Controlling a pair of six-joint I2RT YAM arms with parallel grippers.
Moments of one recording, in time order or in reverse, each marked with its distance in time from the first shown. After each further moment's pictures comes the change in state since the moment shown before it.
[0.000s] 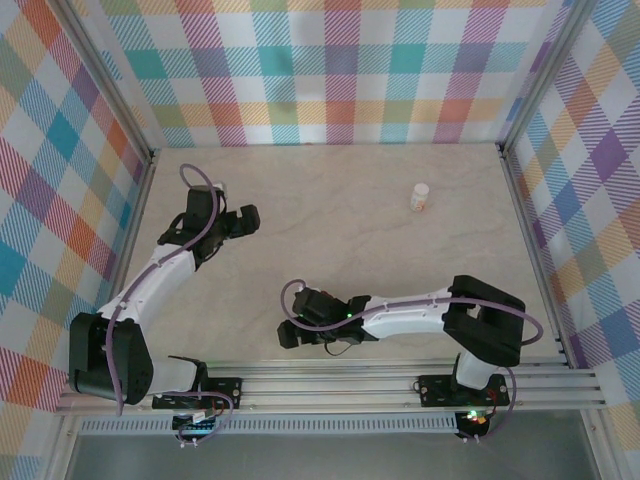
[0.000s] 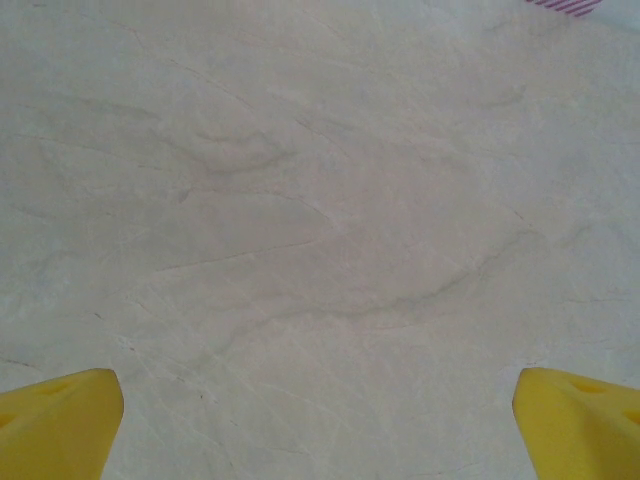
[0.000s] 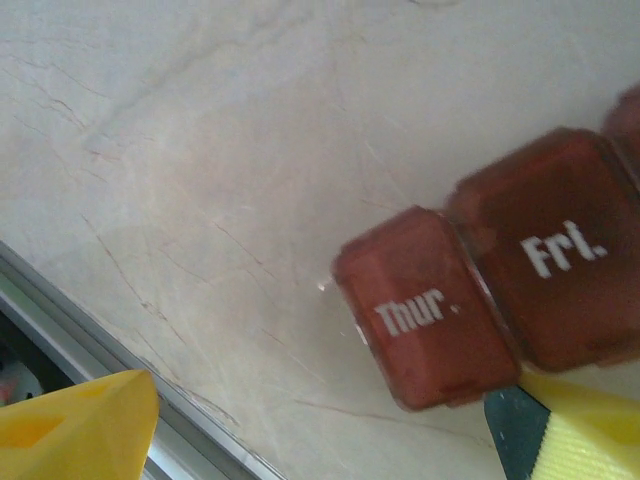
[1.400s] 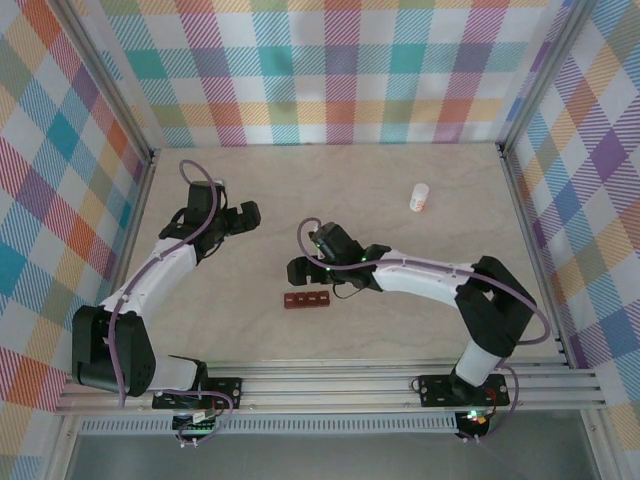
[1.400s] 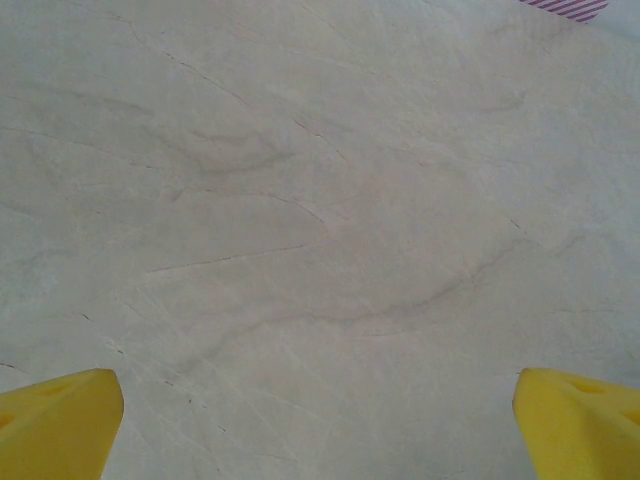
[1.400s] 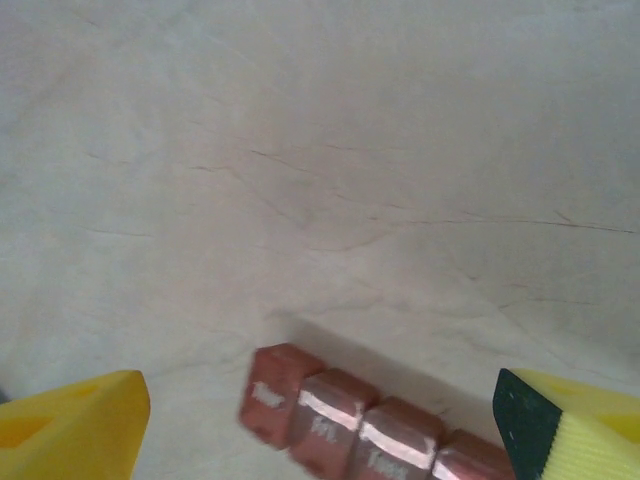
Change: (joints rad) left arm 0.014 0.039 0.039 -0.023 0.016 -0.031; right arm -0.333 0.011 0.197 -0.106 -0.070 -0.257
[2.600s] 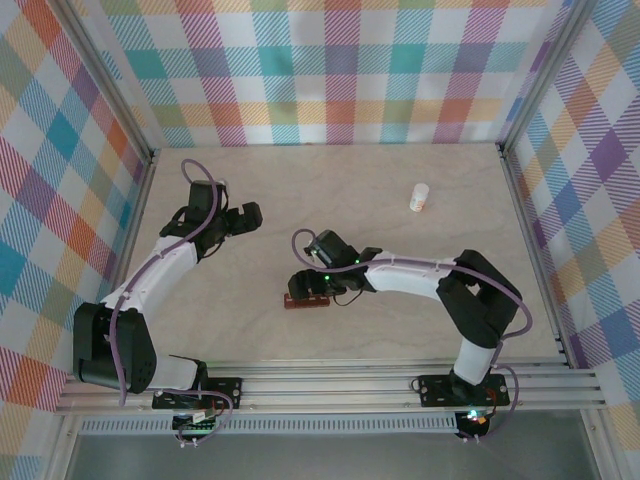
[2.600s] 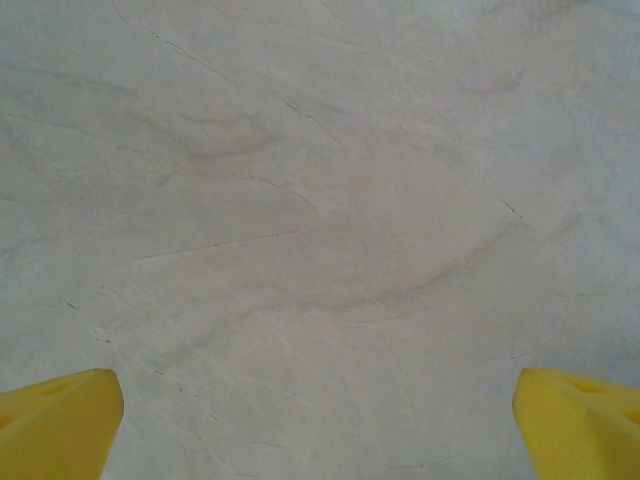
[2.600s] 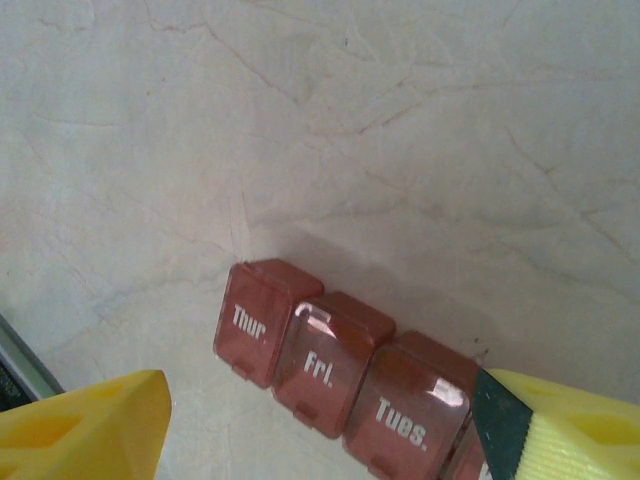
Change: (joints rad) left arm 0.000 0.015 0.014 -0.027 0.024 0.001; right arm 0.008 0.061 -0.023 -0.021 -0.163 -0.016
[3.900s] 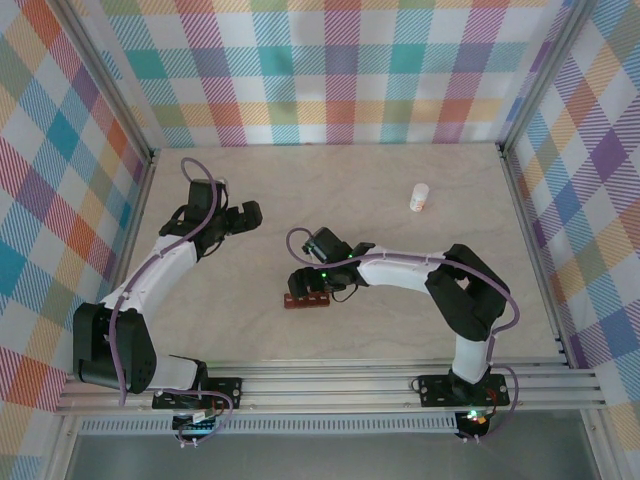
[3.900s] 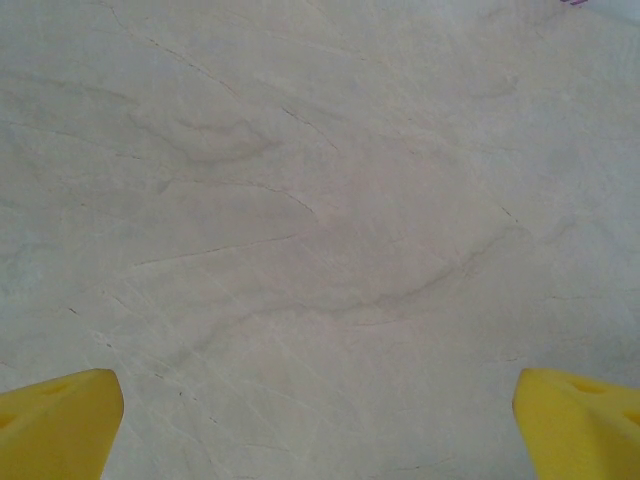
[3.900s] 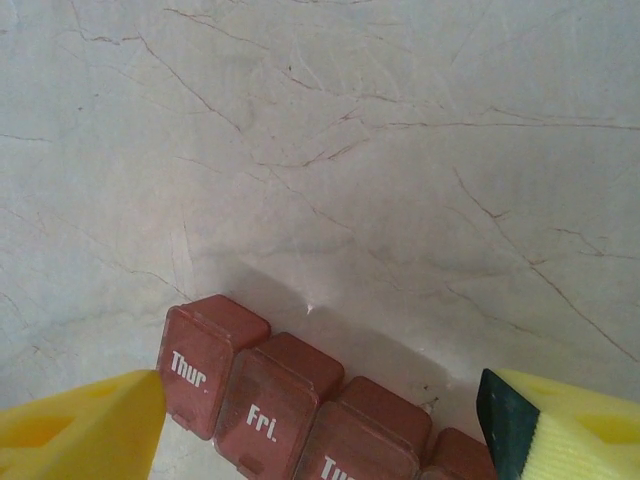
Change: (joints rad) left arm 0.000 0.000 0.013 -0.009 0.000 0.004; right arm -0.016 0.077 0.075 -0.059 0.047 -0.053
